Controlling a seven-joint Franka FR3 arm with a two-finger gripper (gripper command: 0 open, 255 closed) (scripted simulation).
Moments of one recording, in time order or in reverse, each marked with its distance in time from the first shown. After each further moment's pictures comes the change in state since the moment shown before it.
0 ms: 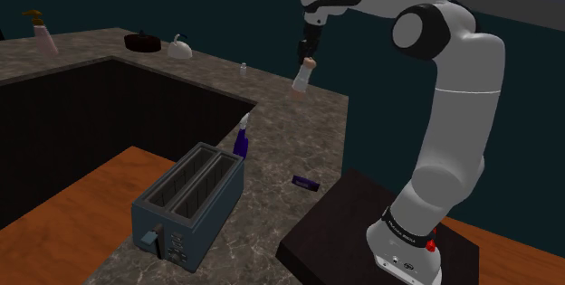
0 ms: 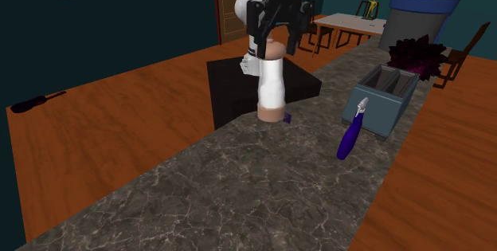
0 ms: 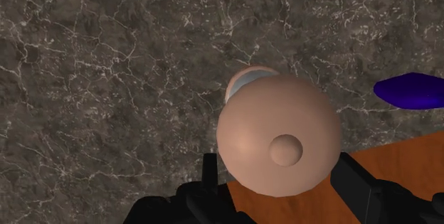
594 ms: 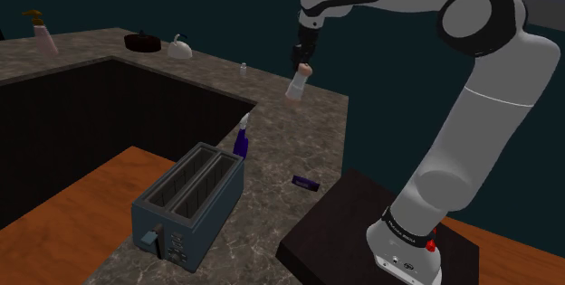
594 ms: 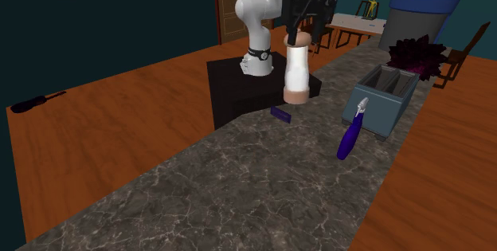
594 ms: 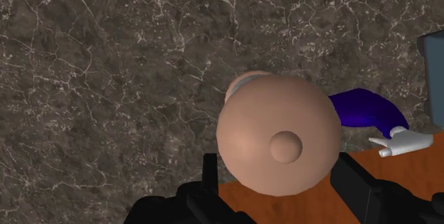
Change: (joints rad) arm 0.128 -0.267 0.046 -0.355 -0.087 0.088 0.177
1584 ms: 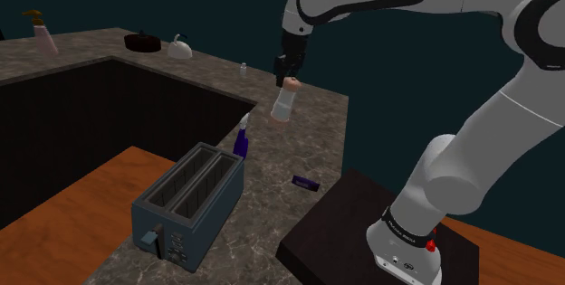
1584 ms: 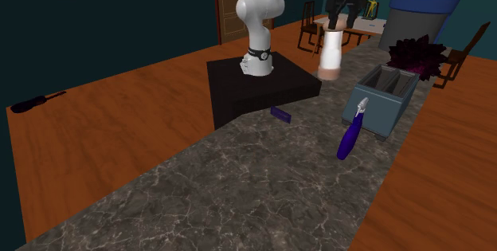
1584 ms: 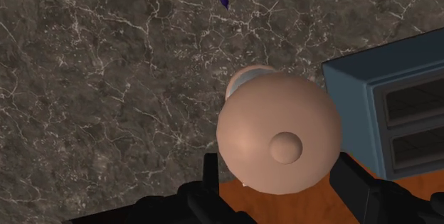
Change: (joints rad) arm 0.159 -0.280 0.179 -0.316 -0.049 0.014 0.354
